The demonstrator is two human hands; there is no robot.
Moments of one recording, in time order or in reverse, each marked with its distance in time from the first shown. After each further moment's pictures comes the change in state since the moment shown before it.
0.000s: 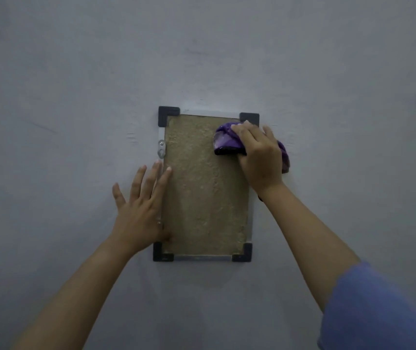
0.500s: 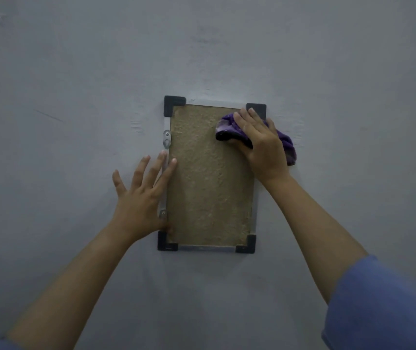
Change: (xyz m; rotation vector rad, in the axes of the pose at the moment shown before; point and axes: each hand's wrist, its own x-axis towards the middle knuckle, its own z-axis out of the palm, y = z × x) left_hand -0.001 -0.009 -0.001 0.105 0.009 0.020; right_hand -0.004 0.008 0.009 0.171 -0.170 0.043
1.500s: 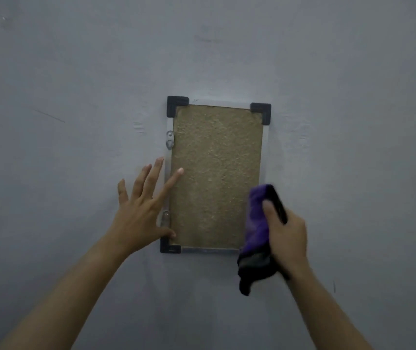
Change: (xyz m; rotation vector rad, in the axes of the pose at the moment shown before) left_hand -0.013 -0.001 0.001 -0.078 -0.040 0.035; right_hand -0.130 -0.052 -0.034 0.605 0.080 0.909
